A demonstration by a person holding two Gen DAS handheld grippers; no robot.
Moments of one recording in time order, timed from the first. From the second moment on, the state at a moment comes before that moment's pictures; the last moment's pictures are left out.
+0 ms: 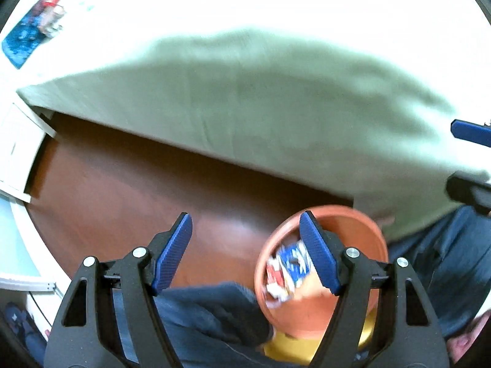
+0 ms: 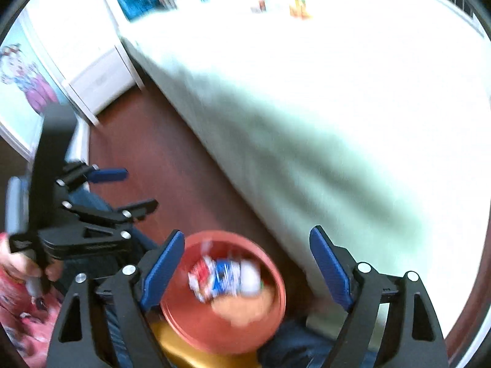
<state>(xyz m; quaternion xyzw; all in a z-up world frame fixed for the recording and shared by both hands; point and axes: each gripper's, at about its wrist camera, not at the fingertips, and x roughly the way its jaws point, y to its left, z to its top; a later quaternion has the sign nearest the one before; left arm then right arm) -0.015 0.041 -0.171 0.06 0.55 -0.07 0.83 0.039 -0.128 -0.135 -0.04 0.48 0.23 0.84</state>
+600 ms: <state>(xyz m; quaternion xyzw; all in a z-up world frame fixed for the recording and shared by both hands) 0.030 0.081 -0.112 0.00 0.47 -0.01 0.88 0.293 -0.078 -0.081 -0.10 0.42 0.17 0.89</state>
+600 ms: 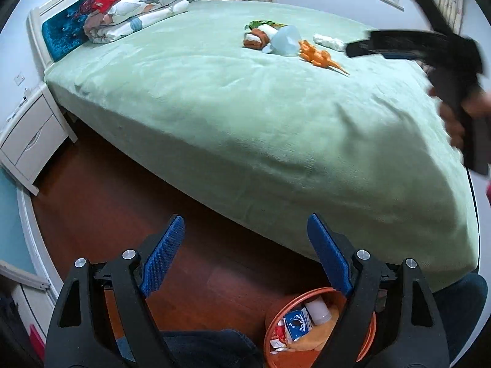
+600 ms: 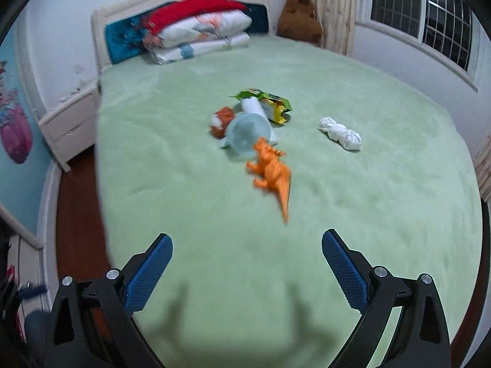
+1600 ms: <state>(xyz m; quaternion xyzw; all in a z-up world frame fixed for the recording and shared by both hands) 0.088 0.129 -0.094 -0.06 0.46 0.02 0.89 0.285 -0.116 -0.073 -0.03 0.42 0.16 0.89</state>
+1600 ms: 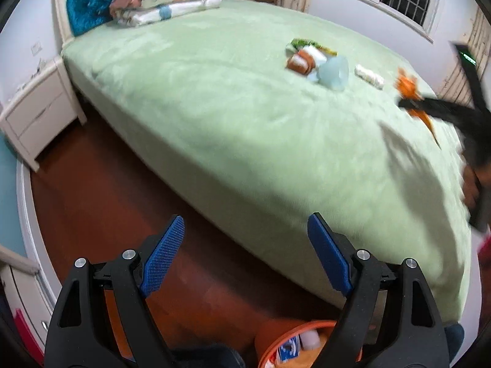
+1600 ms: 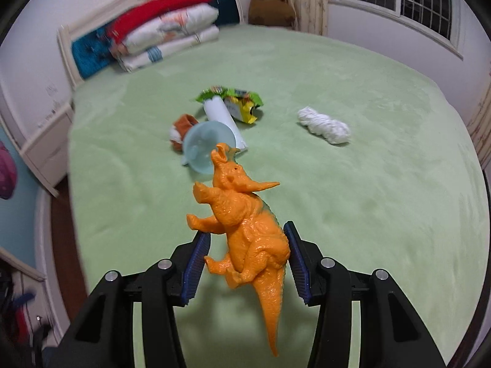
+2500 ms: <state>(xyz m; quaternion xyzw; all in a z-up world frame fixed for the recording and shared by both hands) 0.365 0.025 -0.106 -0.02 0.47 0.02 0.88 0.086 -0.201 -0.043 0.03 0.39 0.20 0.90</state>
